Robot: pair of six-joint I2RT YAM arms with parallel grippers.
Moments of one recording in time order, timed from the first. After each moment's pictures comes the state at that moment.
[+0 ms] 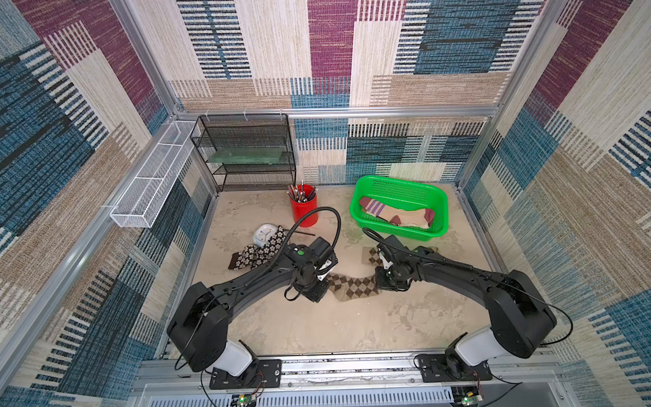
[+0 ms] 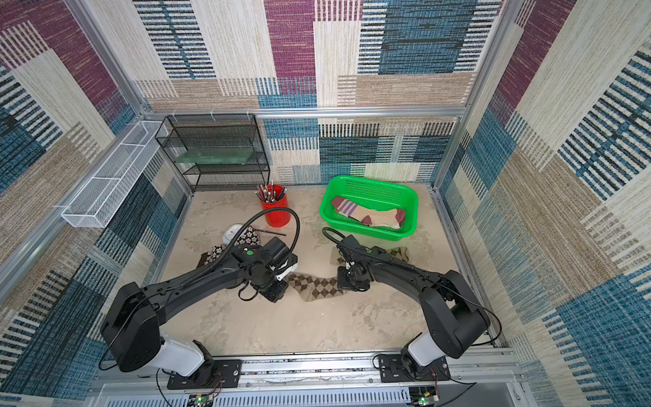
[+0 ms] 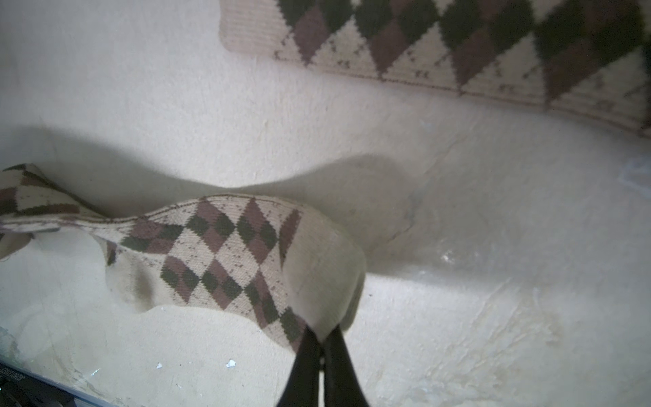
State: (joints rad) left arm -0.75 1.54 1.11 -0.99 0.10 -0.10; right arm 0.59 1.51 0.90 -0.67 -0.14 0.62
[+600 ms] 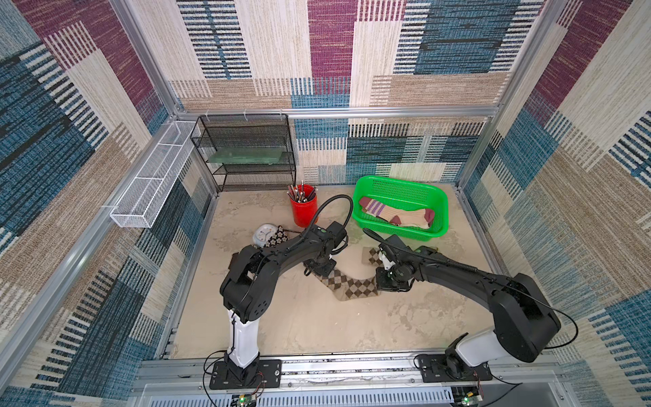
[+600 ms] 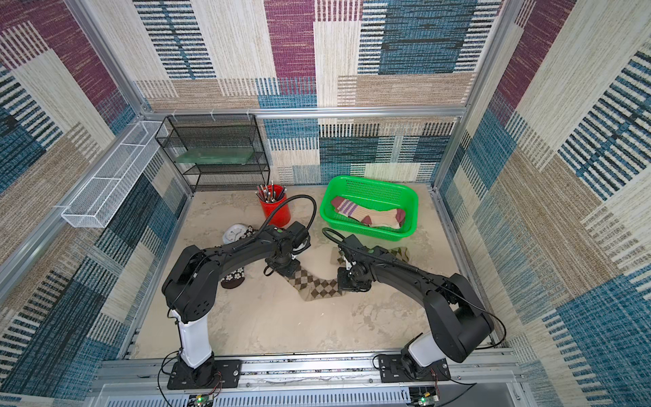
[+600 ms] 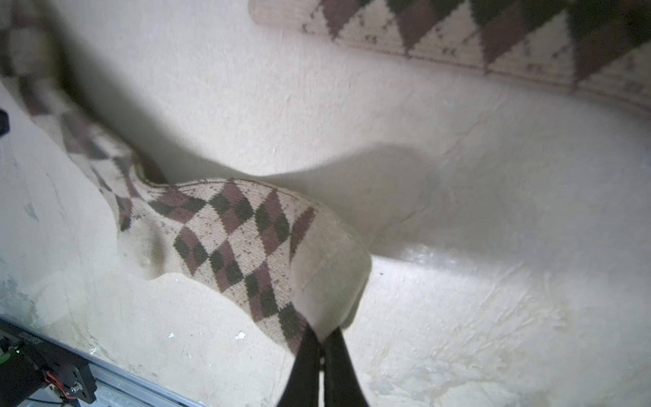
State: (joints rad) left arm -0.67 1.97 1.44 -0.97 -0.21 -0.07; right arm 0.58 1.48 0.89 -0.71 -0.20 0.57
